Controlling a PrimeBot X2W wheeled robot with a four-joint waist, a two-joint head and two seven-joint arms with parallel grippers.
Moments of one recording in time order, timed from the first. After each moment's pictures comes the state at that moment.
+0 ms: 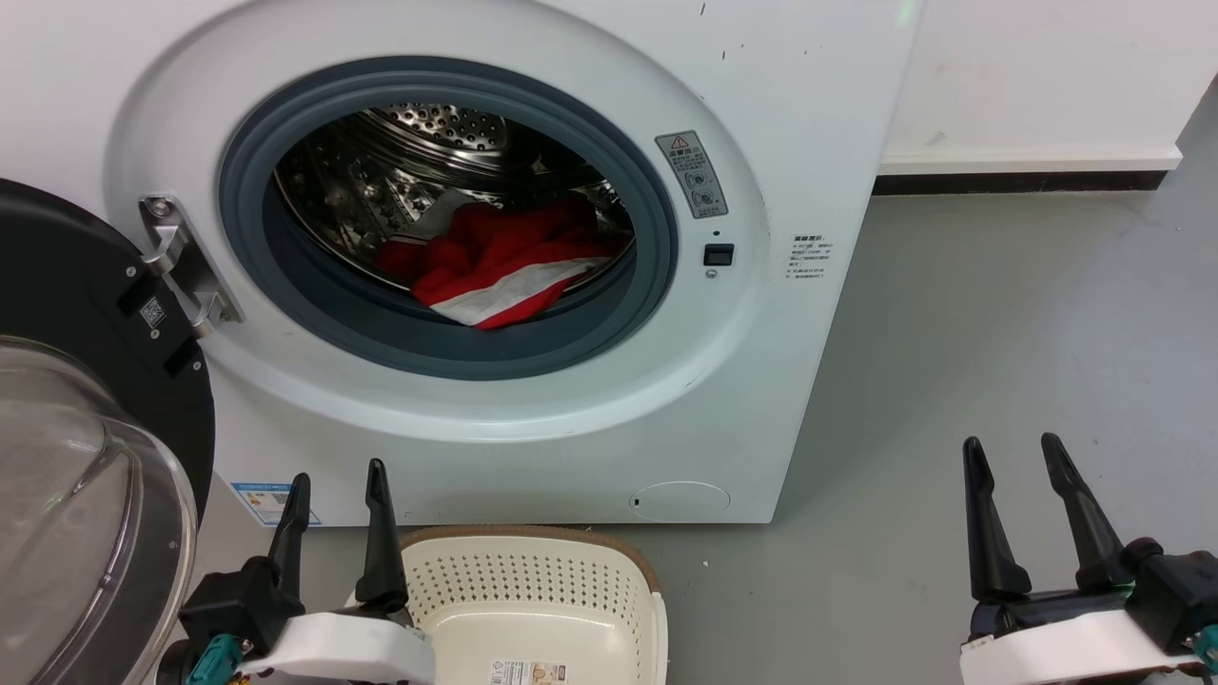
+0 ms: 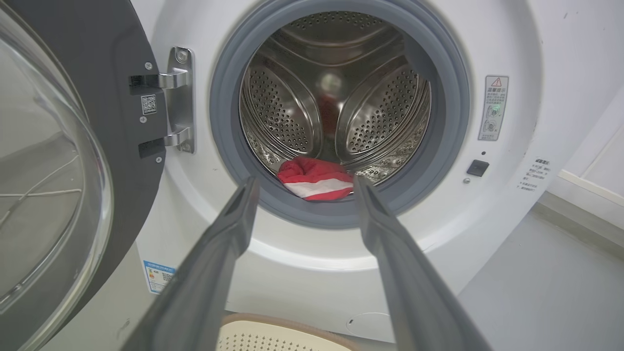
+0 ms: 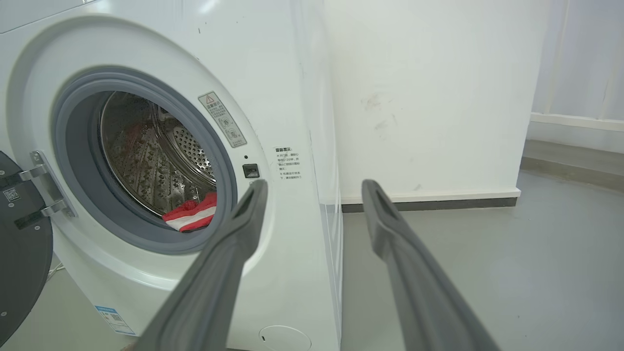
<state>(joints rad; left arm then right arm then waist) 0.05 0.05 -0.03 0.02 -0.29 0.05 -0.21 0.08 -0.05 -0.01 -0.06 0.19 0.13 -0.21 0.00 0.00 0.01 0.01</state>
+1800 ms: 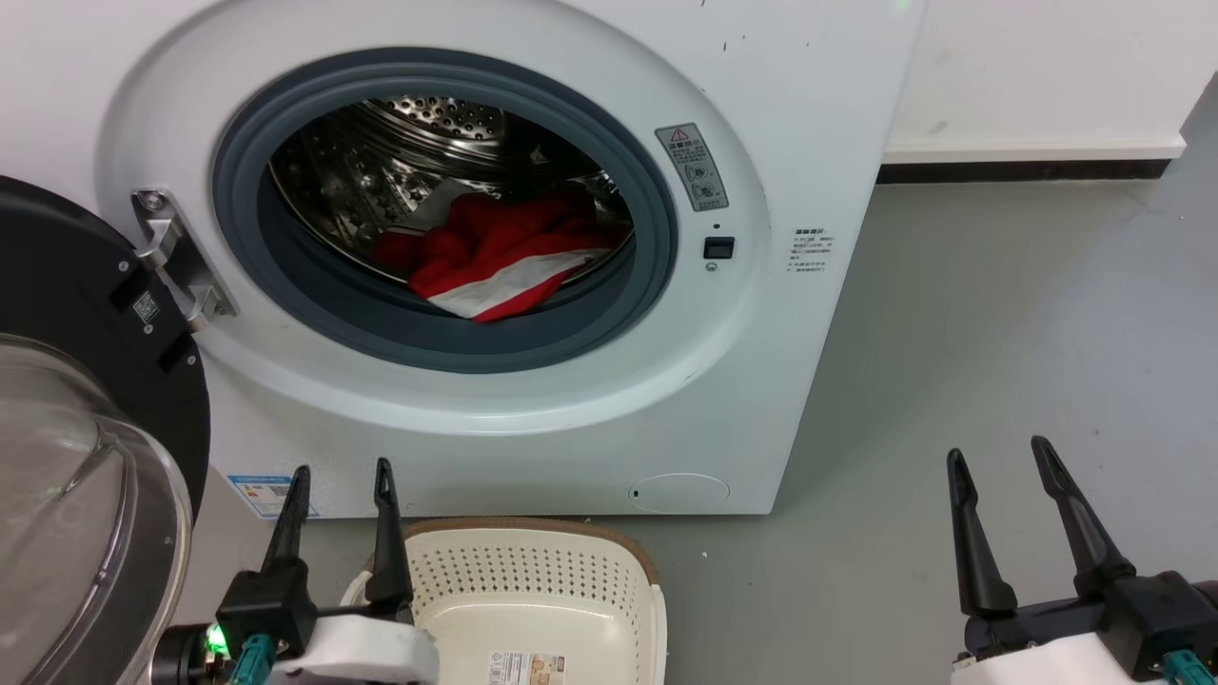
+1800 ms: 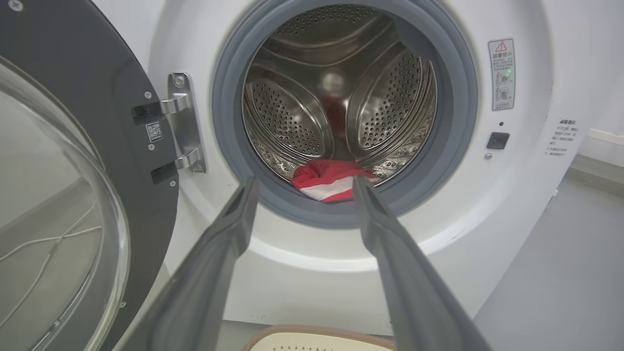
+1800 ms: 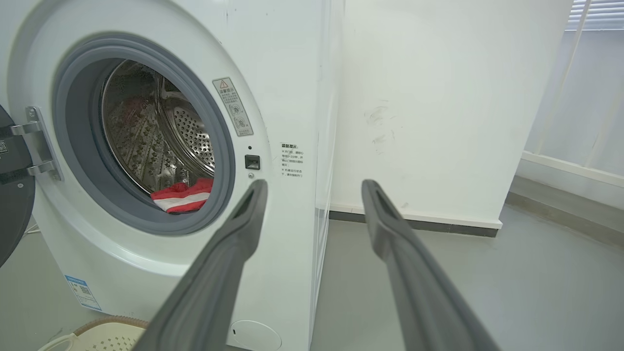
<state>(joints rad) 0.06 0.05 -0.03 0.05 -0.11 0.06 -0.26 0.11 -0.05 0.00 -0.09 0.01 0.13 -0.26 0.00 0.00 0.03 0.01</state>
